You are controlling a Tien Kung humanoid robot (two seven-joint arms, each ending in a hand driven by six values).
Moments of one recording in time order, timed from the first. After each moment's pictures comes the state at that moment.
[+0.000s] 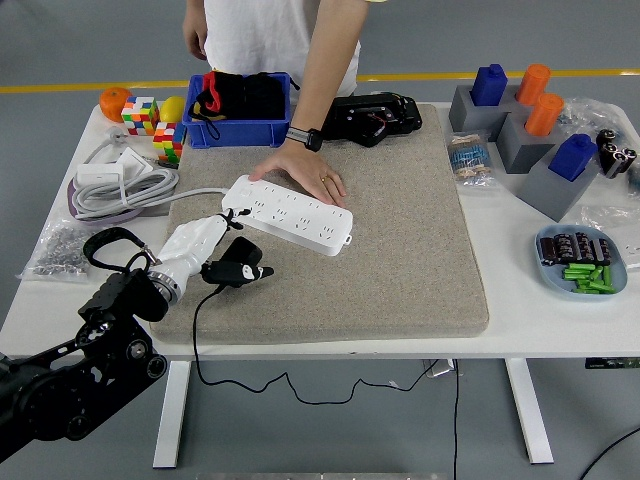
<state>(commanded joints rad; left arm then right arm) -0.42 0.29 -0.71 -1.25 1.86 0.26 0.34 -0.06 -0.33 1.04 0.44 -1.25 -0.17 -0.12</state>
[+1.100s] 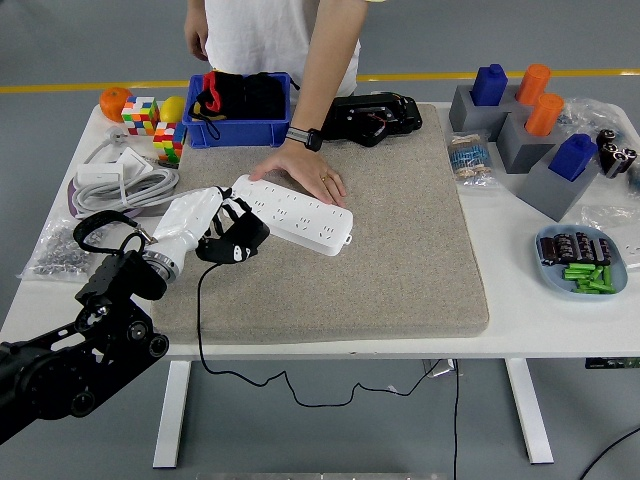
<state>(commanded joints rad) -0.50 0.28 -0.73 -1.21 1.81 0.36 0.28 -0.06 -0.33 1.04 0.44 -1.25 -0.17 -0.12</state>
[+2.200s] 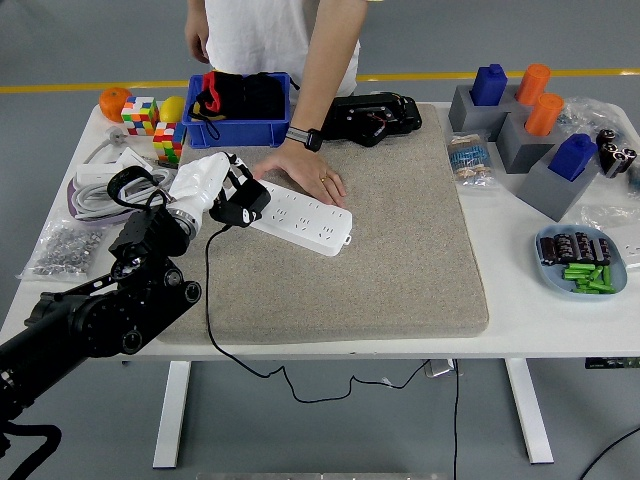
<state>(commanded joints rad) -0.69 0.14 -0.69 -0.88 1.78 0.35 0.31 -0.05 -0.33 1.02 0.44 -1.25 -0.17 -0.12</state>
